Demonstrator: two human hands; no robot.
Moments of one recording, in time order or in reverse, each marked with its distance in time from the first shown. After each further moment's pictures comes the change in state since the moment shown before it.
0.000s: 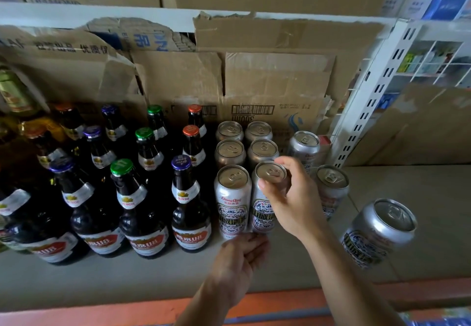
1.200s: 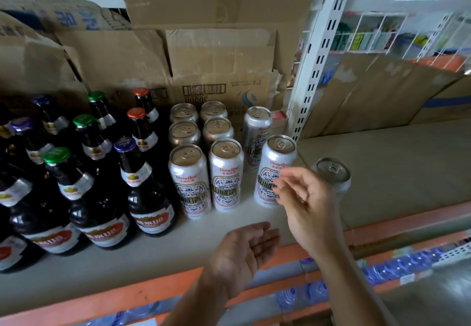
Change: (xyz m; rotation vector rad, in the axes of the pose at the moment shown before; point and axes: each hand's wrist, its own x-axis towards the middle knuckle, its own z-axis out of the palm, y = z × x) left_hand -0.029 -0.044 0.039 0.178 -0.223 -0.207; right_hand -0.075 0.018 -0.062 0.267 0.189 0.187
